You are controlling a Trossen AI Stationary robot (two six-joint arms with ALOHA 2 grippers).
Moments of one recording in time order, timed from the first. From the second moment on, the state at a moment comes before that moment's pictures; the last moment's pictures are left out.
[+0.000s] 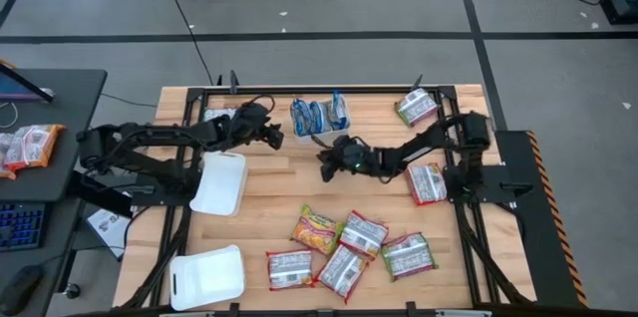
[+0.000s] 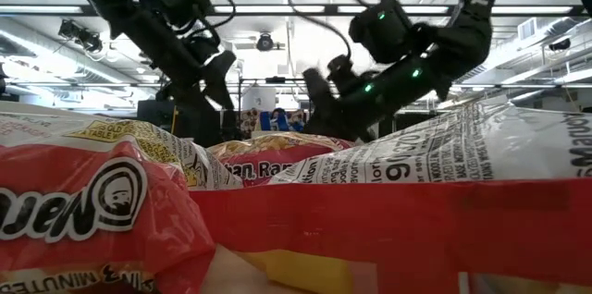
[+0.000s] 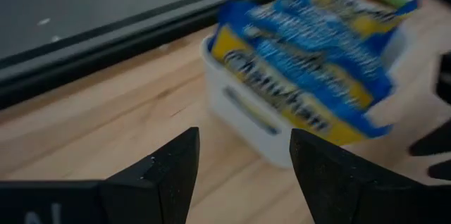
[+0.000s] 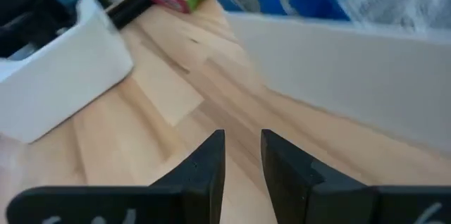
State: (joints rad) left arm 0.36 1.28 0.60 0.02 -0.38 -0.46; right arm -0.07 1.92 0.77 0.70 0.37 0.64
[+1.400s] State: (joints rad) left arm 0.85 1.37 0.65 -0.66 -0.42 -0.01; right arm 0.11 2.06 1.06 0.29 0.07 0.47
